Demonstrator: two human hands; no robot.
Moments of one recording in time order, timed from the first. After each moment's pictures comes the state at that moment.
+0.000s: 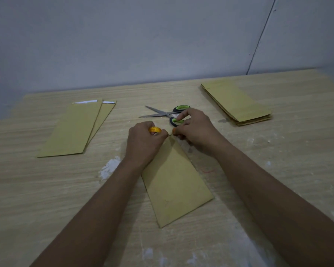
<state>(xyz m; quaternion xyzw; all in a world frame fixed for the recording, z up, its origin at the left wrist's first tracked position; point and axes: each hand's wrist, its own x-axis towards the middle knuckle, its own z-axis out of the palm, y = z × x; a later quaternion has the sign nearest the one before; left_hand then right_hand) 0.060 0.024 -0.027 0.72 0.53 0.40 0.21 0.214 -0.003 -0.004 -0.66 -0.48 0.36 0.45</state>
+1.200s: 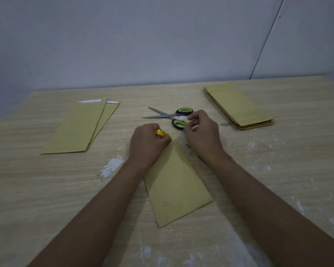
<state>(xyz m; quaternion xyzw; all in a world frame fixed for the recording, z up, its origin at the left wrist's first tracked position) 0.064 0.023 -0.029 0.74 0.54 0.37 0.19 0.211 -0.016 -0.016 -0.68 -0.51 0.17 0.50</state>
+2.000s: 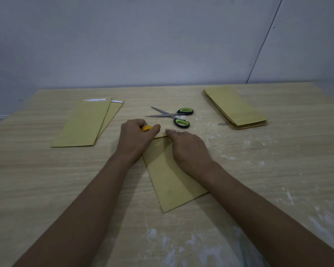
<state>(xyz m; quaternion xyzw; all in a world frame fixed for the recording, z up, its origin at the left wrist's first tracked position) 0.028 0.021 -0.016 0.69 0.53 0.44 0.24 0.173 -0.048 -0.017 -0.68 -0.72 0.00 0.12</state>
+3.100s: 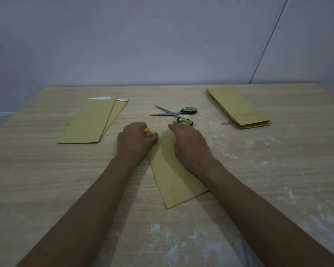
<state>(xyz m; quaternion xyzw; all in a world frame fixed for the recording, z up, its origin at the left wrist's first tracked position) 0.017 0.014 -0.024 0.73 0.59 0.33 0.11 0.167 -0.047 -0.015 -0.67 -0.71 0.04 0.19</state>
